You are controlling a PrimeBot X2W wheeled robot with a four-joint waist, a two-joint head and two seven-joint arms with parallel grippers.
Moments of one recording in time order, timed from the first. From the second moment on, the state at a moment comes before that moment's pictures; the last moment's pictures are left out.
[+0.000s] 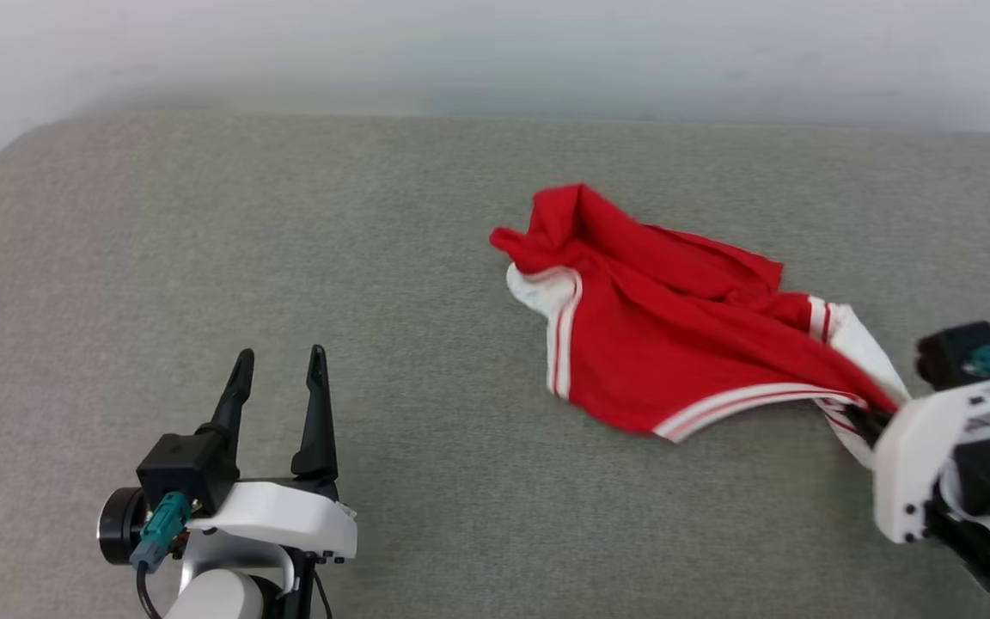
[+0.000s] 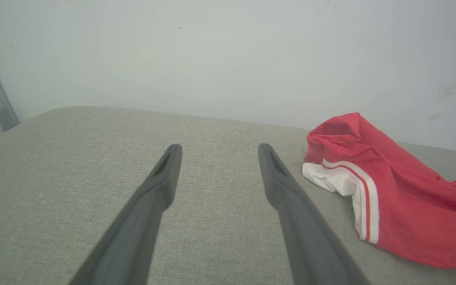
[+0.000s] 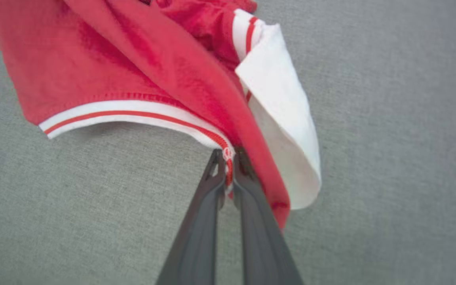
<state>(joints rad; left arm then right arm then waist) -0.14 0.29 -0.34 0.04 -0.47 0.25 -0.26 -0.26 -0.35 0.11 0.18 0.39 0.13 0.60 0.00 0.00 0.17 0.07</state>
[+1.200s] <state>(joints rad) -0.08 0.32 -0.36 0.04 -0.49 0.26 -0.22 0.09 -0.07 -0.13 -0.06 0.20 0.13 0.18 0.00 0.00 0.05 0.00</state>
